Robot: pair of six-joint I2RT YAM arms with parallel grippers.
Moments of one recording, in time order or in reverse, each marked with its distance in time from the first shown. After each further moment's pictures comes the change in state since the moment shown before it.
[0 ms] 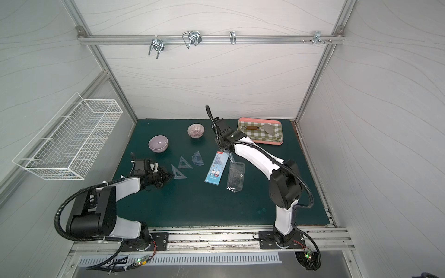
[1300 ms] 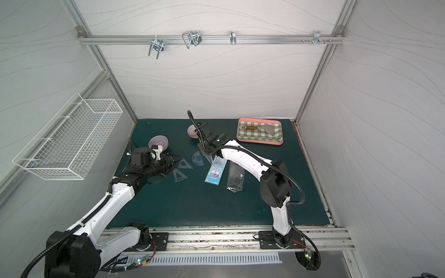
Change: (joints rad) left arm -0.265 -0.384 0.172 -0.158 -0.031 -0.111; right arm 0.146 0.100 0.125 0.006 -0.155 0.066
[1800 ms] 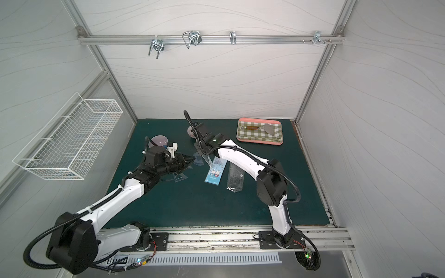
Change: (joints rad) left arm -0.194 0.148 0.021 0.207 -0.061 -0.087; right arm 0.020 0.041 0.050 -0.005 -0.001 0.037
